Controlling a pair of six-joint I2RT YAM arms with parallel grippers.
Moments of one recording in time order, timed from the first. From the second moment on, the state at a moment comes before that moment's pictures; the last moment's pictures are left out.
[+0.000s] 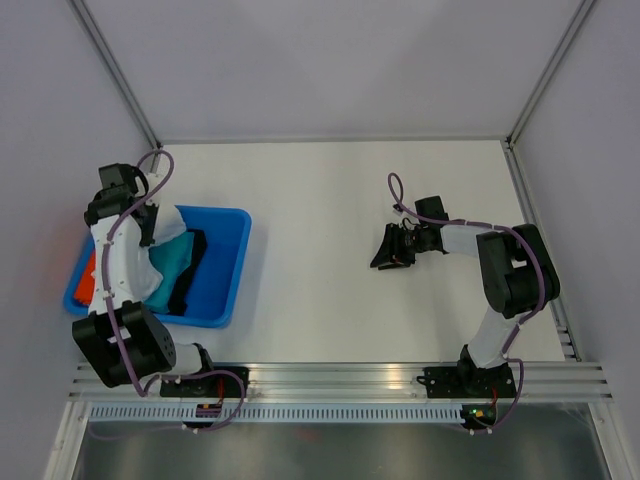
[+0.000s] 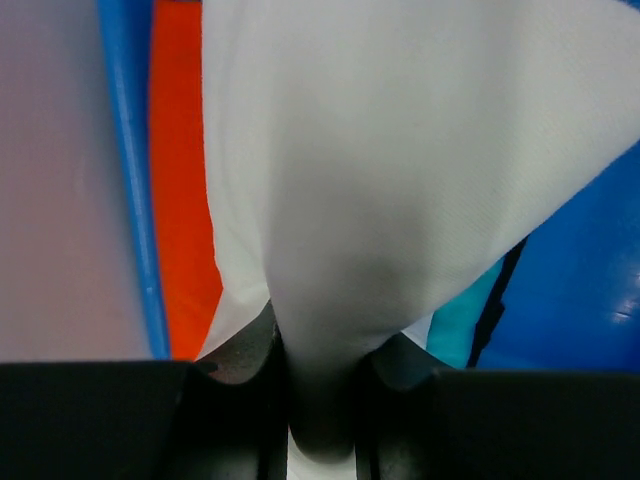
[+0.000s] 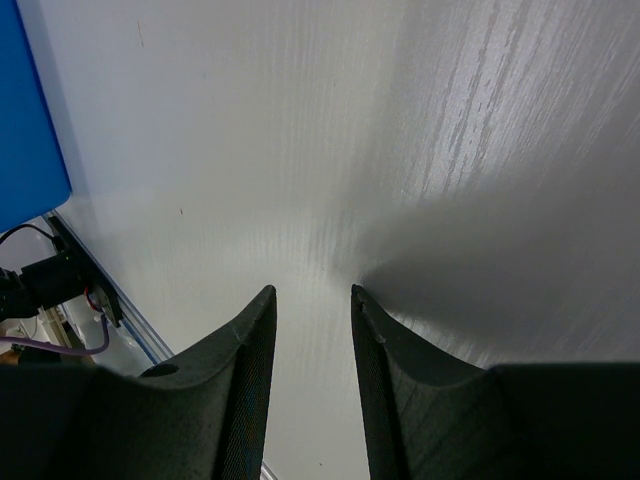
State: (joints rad) left arm 0.34 1.36 1.30 -0.91 -0.18 0.50; right arm 0.22 1.79 0.89 -0.19 -0.69 0.34
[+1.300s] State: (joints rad) left arm 0.38 1.45 1.20 -0.95 0.17 0.19; right arm 0.22 1.78 0.88 -0.23 -0.69 0.33
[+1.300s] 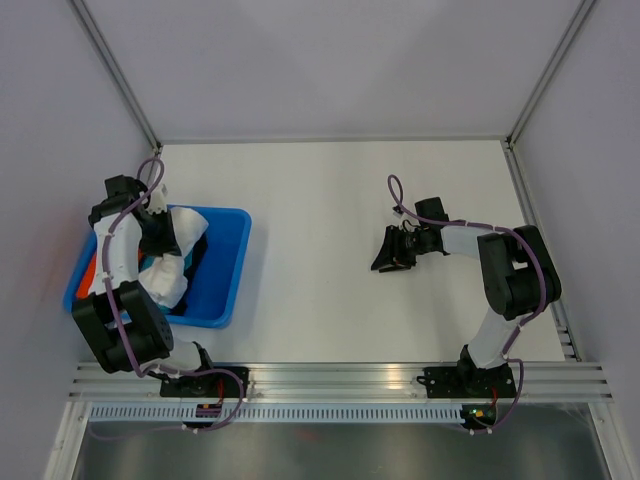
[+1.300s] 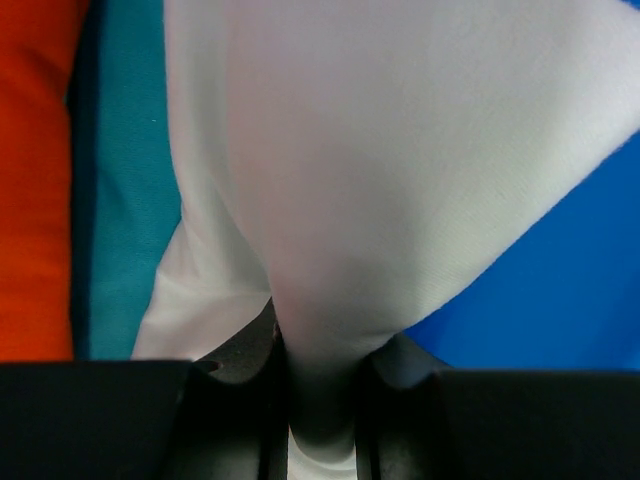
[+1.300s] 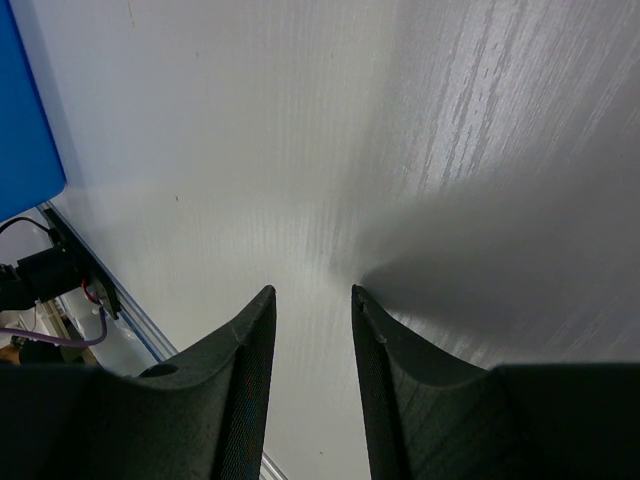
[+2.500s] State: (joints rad) left arm 0.17 1.56 0.96 -0.77 0.40 0.00; right arm 0.22 1.71 0.84 -0.28 -0.61 0.35
